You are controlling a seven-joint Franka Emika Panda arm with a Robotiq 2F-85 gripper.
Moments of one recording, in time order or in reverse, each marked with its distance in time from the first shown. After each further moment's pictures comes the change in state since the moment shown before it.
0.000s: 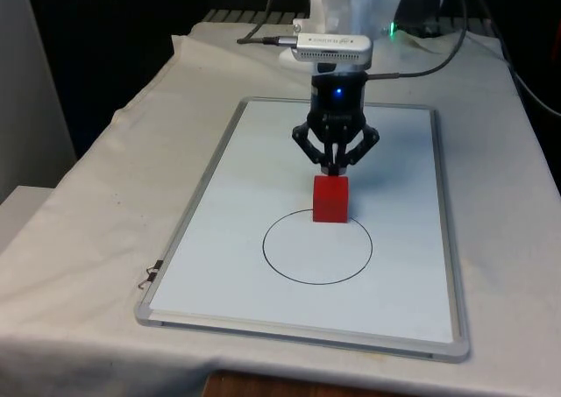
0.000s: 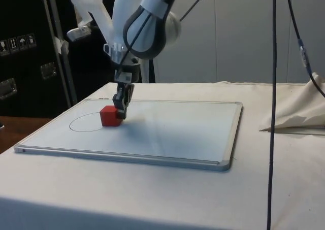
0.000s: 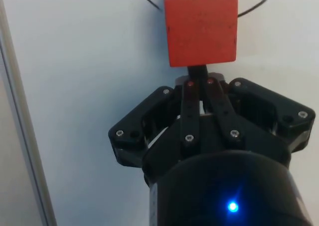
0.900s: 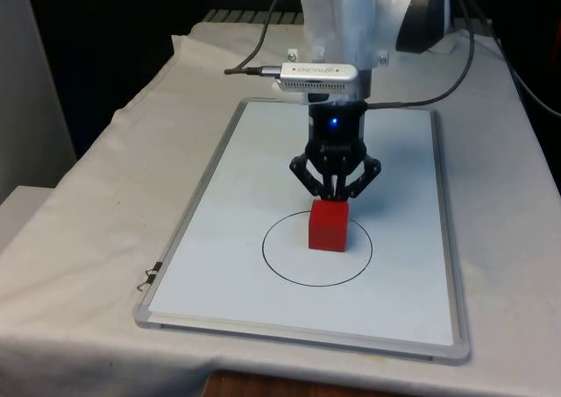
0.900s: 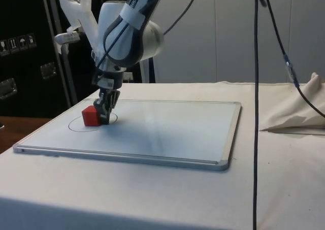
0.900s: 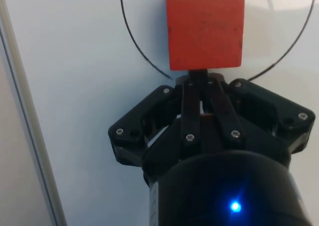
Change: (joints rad) arm 0.000 0.151 0.009 0.209 0.093 -0.019 0.026
